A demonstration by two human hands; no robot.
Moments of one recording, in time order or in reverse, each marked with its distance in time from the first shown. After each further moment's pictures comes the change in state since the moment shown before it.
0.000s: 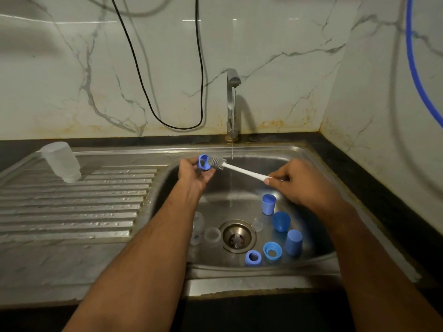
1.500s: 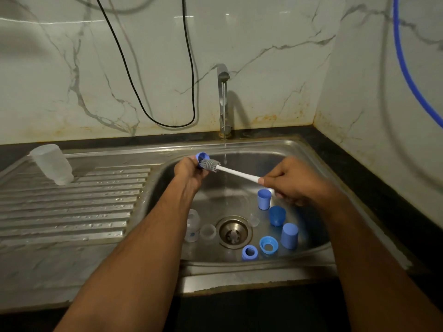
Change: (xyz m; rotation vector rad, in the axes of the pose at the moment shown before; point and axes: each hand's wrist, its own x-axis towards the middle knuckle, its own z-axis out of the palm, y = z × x) left_hand 0.001 -0.005 0.006 0.186 0.006 0.018; right_hand -0.007 -0.007 -0.010 0.277 -0.205 0.222
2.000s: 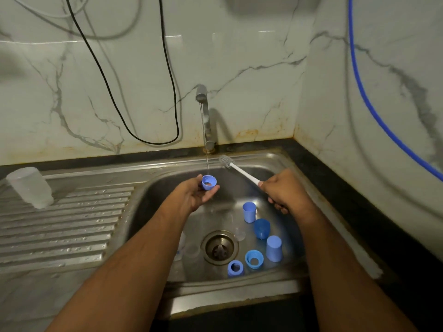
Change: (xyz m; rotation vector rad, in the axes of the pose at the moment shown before) left_hand -0.017 -0.022 0.032 0.193 -0.067 -0.264; right_hand 0.037 0.043 0.000 0.193 0.278 0.121
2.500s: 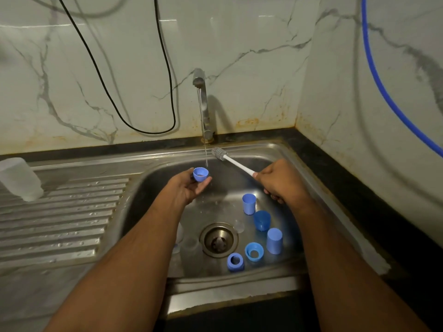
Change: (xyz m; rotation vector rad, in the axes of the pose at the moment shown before) left_hand 0.015 0.001 -0.013 -0.096 0.003 -0.023; right_hand 0.008 -0.004 0.012 -0.141 0.018 -0.061
